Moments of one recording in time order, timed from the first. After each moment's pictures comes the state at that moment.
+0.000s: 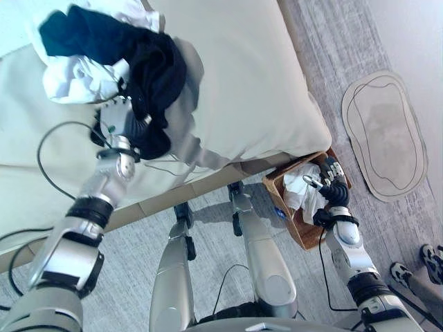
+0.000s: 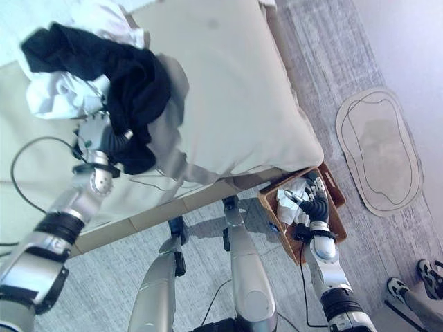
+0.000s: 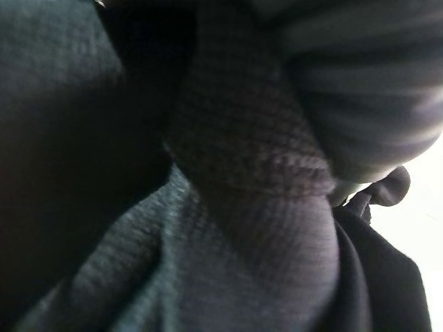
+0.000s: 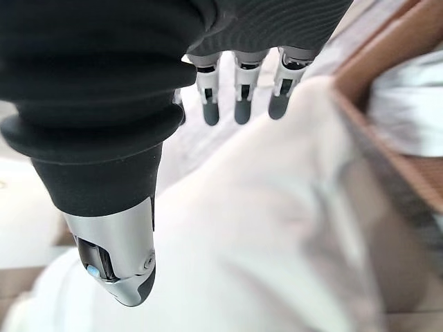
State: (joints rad) left arm -0.60 0.62 -0.30 0.54 0.57 -0.09 0.51; right arm -0.16 -0.36 0.07 0.48 0.40 -0.38 -0.21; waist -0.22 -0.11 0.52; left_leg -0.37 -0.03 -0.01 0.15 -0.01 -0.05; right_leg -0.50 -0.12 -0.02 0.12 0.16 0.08
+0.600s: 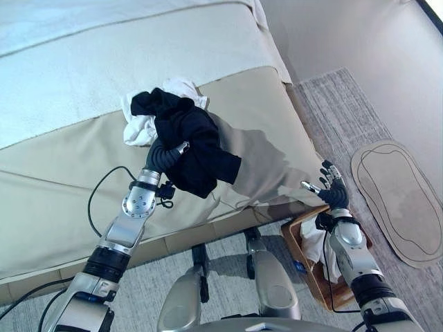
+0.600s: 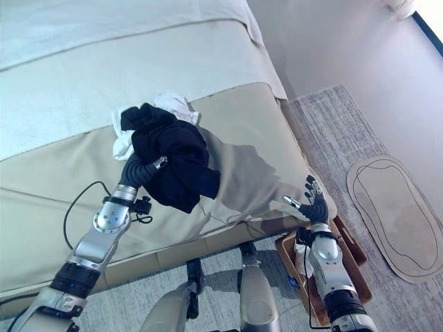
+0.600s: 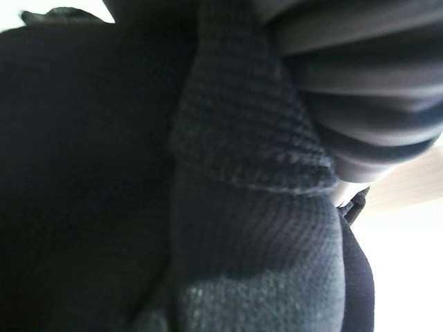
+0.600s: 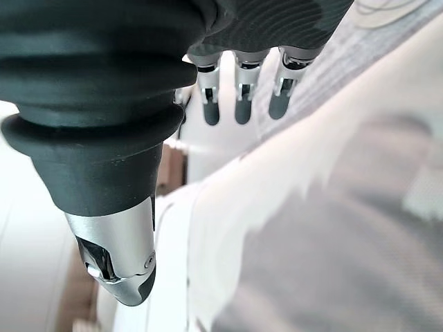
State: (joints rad) left arm -0.29 0.51 -0.22 0.08 -0.18 -0.26 0.08; right arm -0.15 -0.38 0.08 0.47 0.19 -0.28 -0.14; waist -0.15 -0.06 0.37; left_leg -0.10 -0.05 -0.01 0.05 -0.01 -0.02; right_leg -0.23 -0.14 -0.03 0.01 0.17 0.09
